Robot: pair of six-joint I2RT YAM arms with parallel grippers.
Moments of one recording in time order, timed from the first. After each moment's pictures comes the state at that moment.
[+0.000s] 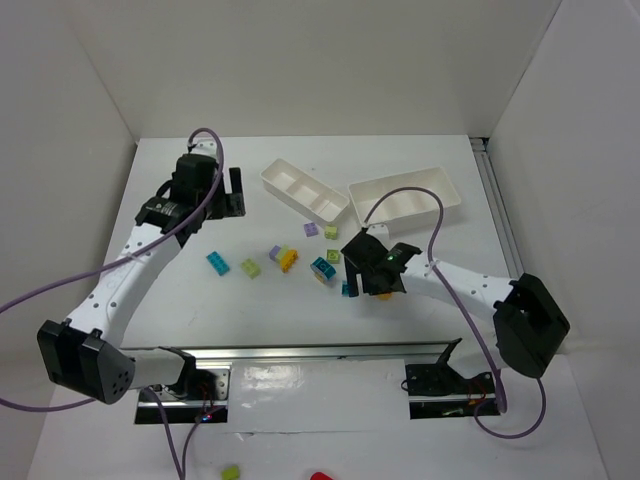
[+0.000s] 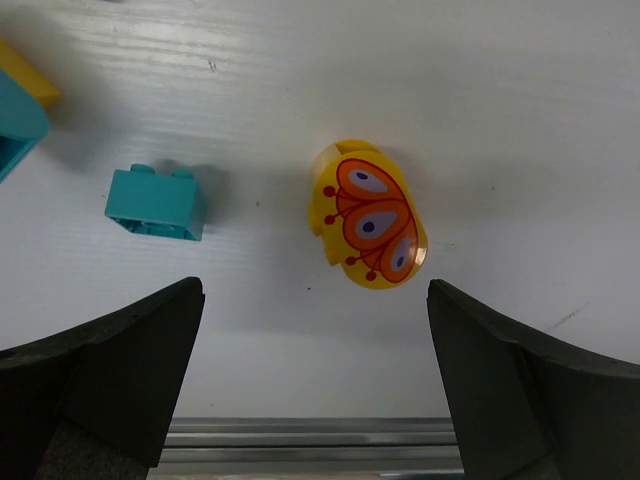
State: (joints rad) left arm -0.29 1.27 1.25 -0.64 -0.26 -0.28; right arm 0.80 1.38 0.87 -0.69 0.40 0.65
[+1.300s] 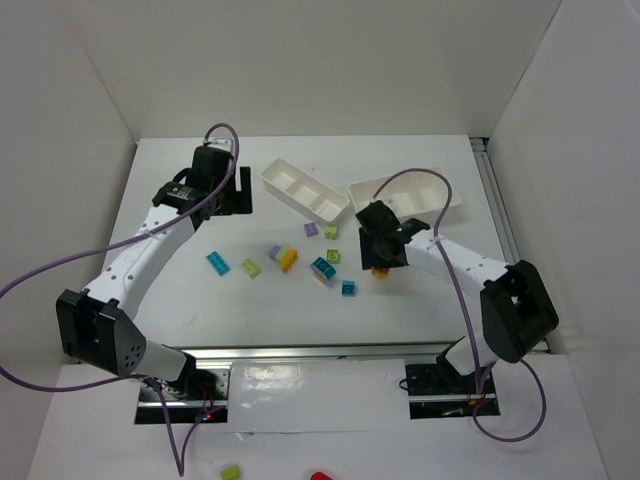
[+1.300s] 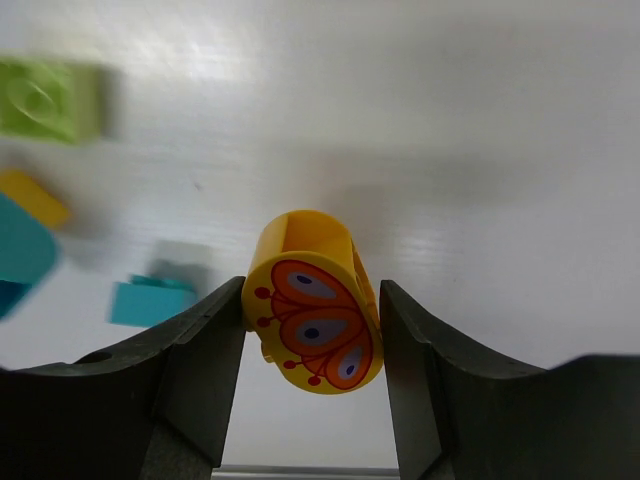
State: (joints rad) left arm -0.30 1.42 1.33 -0.68 -0.23 -0.27; right arm 0.59 1.48 0.93 -0.61 0.25 0.47
